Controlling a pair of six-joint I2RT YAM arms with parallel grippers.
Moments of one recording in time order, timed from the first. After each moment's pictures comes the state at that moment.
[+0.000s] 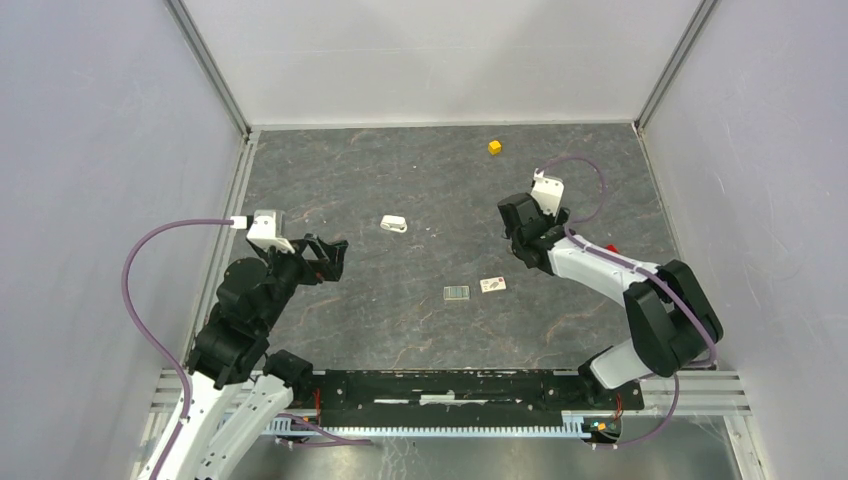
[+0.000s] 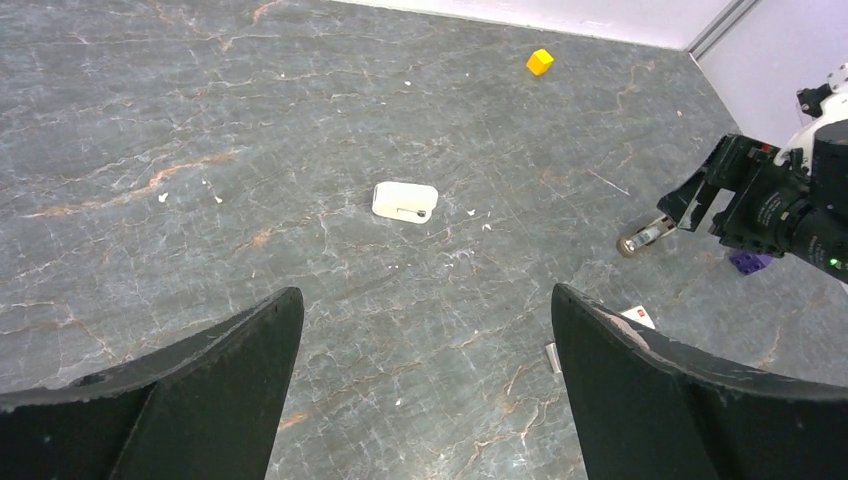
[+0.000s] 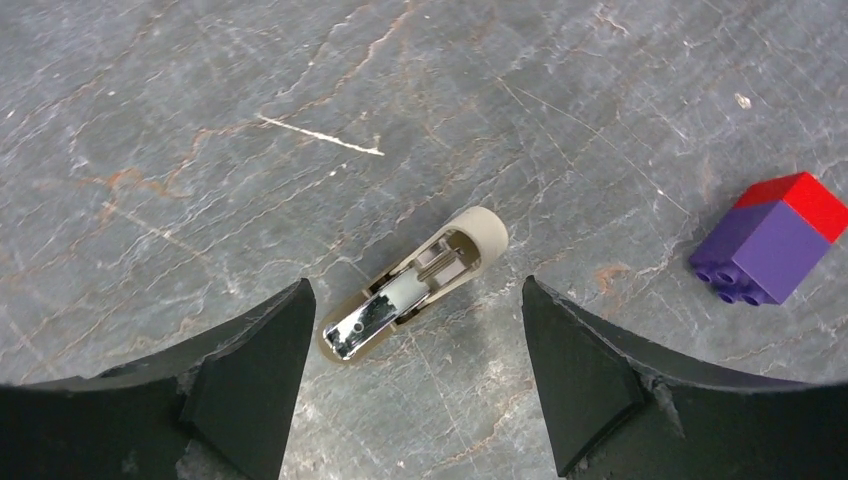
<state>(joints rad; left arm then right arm) -0.43 0.42 0.74 -0.49 -0.16 -0.33 0.53 1.49 0.84 -0.17 0.72 0.57</state>
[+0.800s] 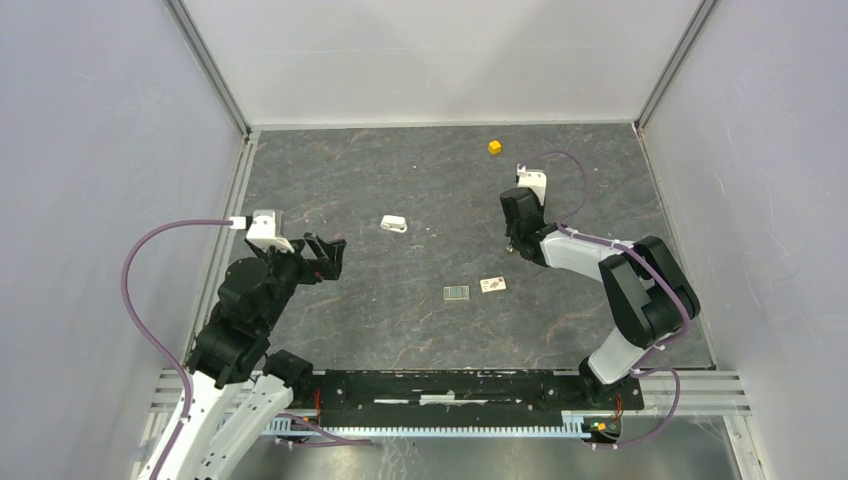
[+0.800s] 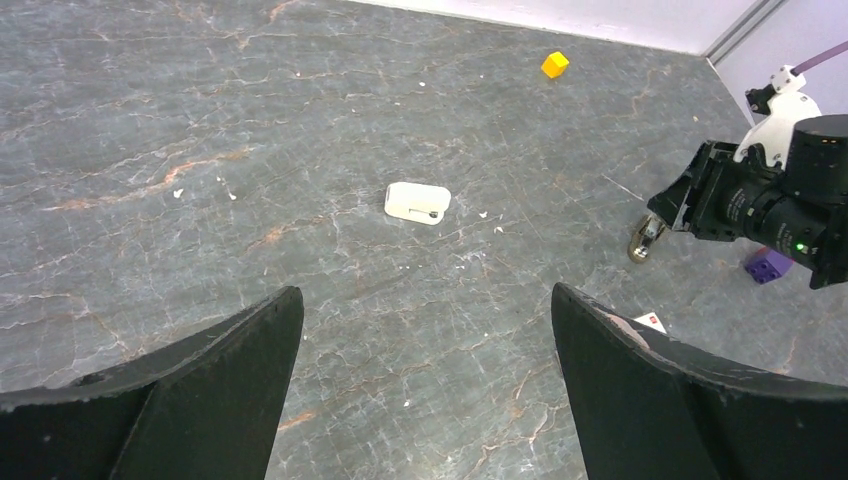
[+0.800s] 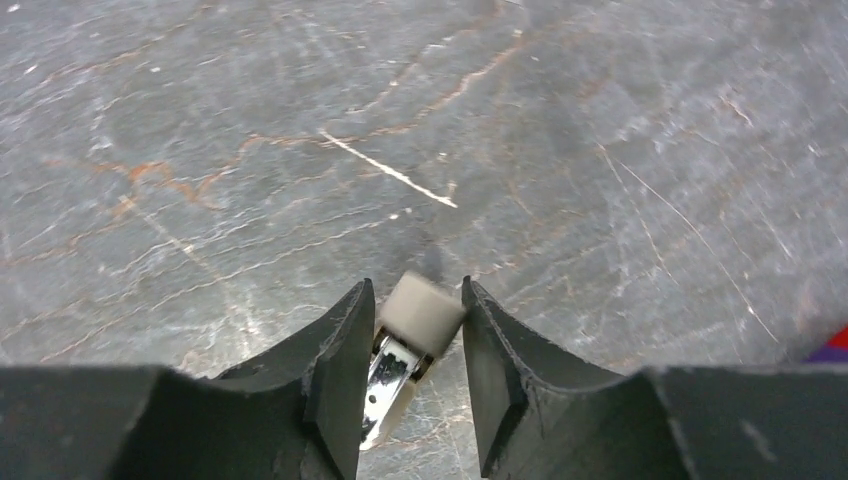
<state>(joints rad) -0.43 0.42 0.73 -0.49 -0.18 -0.33 0.47 1.65 0.84 0.06 0.59 0.38</state>
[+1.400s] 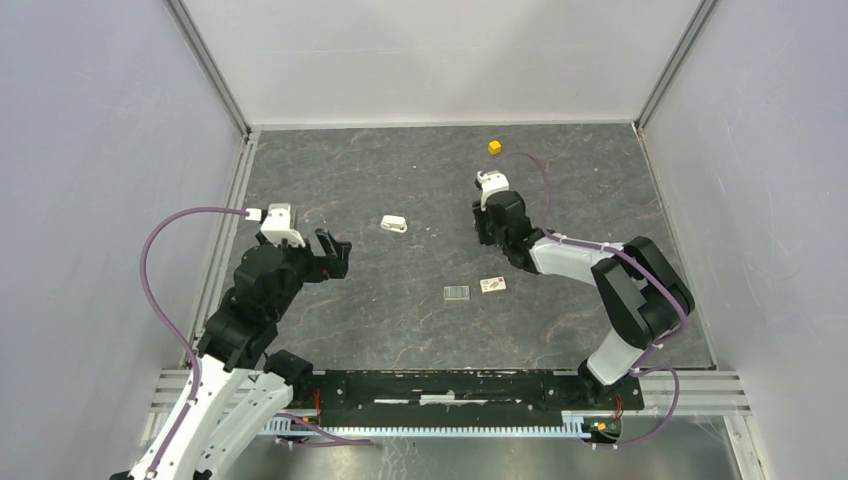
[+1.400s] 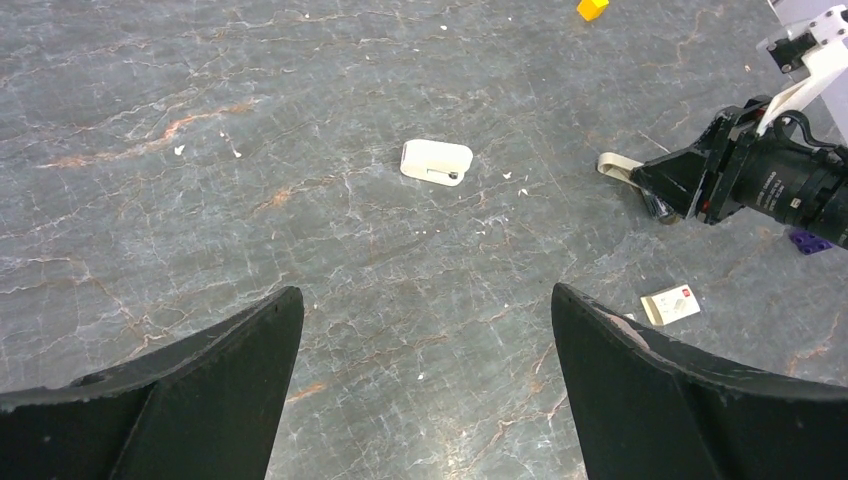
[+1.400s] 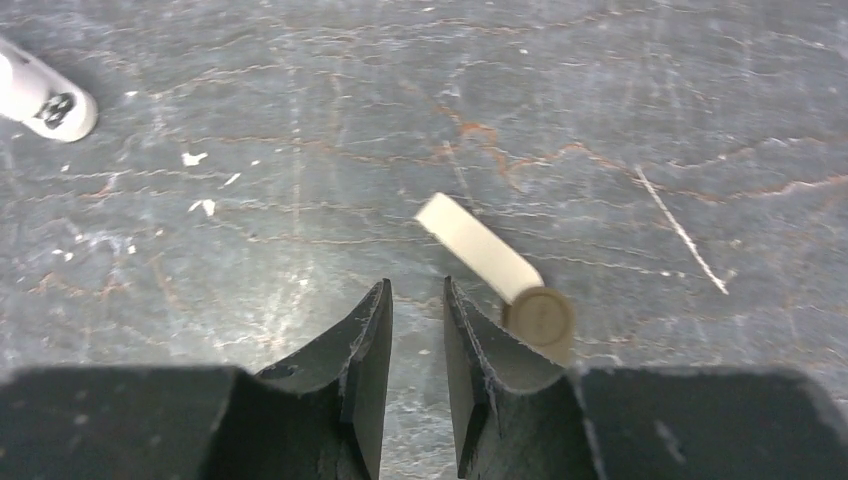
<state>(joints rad) -0.43 0.52 0.73 -0.52 -0.19 -0.33 0.55 1.66 0.84 0.23 0.20 0.16</state>
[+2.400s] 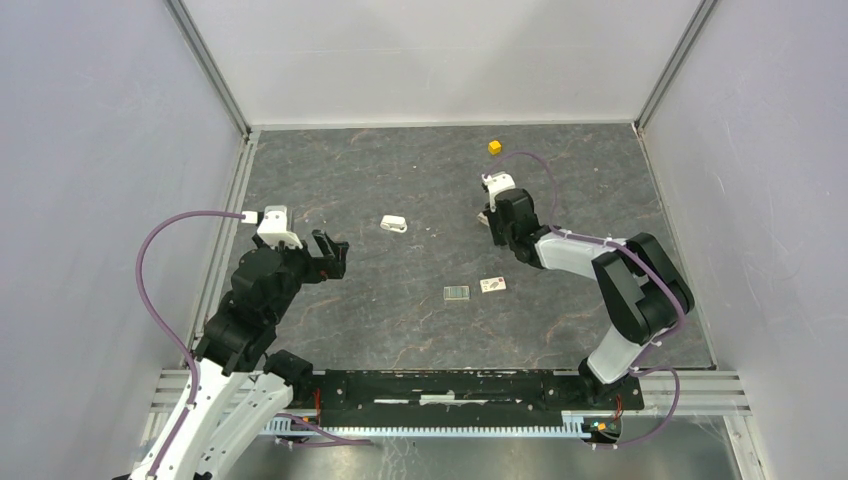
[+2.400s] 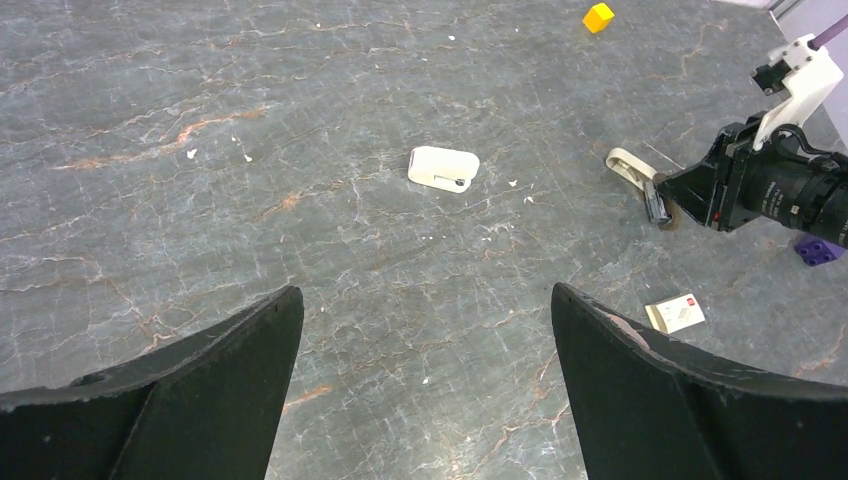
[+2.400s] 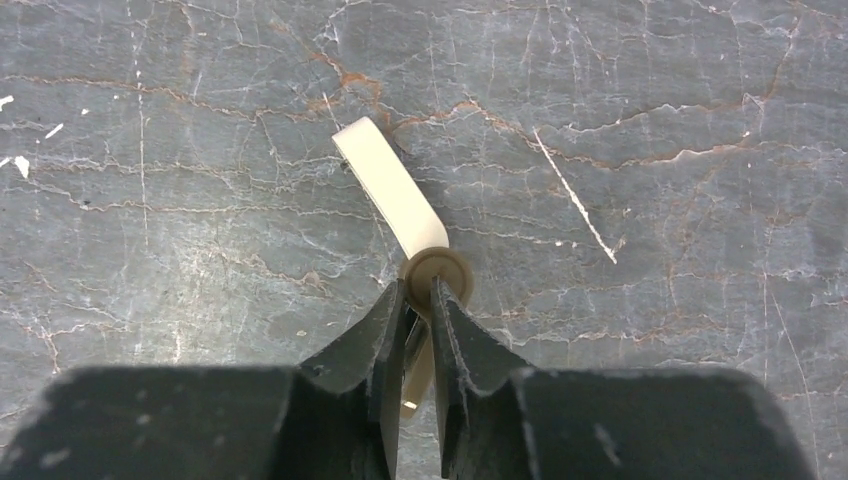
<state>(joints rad) -0.43 0.49 0.72 -0.52 -0.21 -0.33 0.50 1.68 0.84 0.16 0.23 0.01</state>
